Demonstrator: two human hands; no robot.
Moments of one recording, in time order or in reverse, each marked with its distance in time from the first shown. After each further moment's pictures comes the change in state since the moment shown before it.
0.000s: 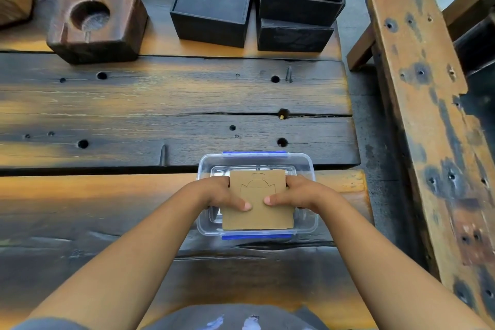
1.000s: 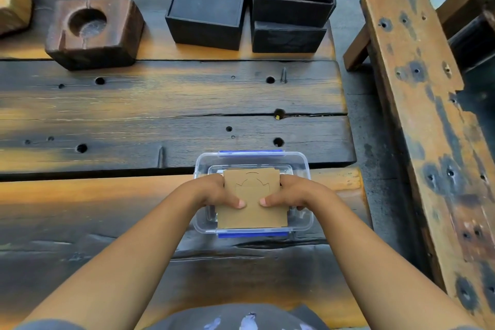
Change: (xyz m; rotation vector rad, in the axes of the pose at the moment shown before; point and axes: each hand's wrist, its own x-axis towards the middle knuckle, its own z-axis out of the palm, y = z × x) left_hand -0.002 0.000 -0.001 -0.001 0.050 -0.002; right_hand -0.008 -0.012 0.002 -0.191 -0.022 0.066
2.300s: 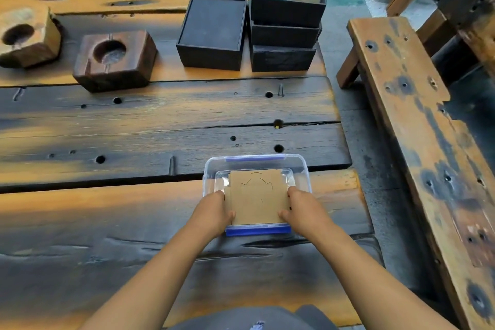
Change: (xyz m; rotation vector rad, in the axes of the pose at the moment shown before) left_hand -0.045 -0.031 0.051 0.200 0.524 0.103; right_hand -0.049 0.020 0.058 -0.291 0.584 -0.111
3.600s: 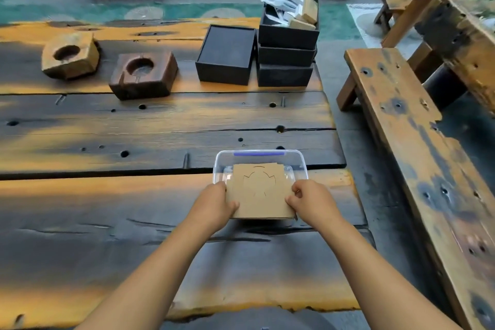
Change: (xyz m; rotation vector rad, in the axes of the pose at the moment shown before) left_hand -0.080 -0.006 -0.013 -0.027 0.188 0.107; right_hand -0.067 -0.004 -0.017 0.152 0.216 -0.026
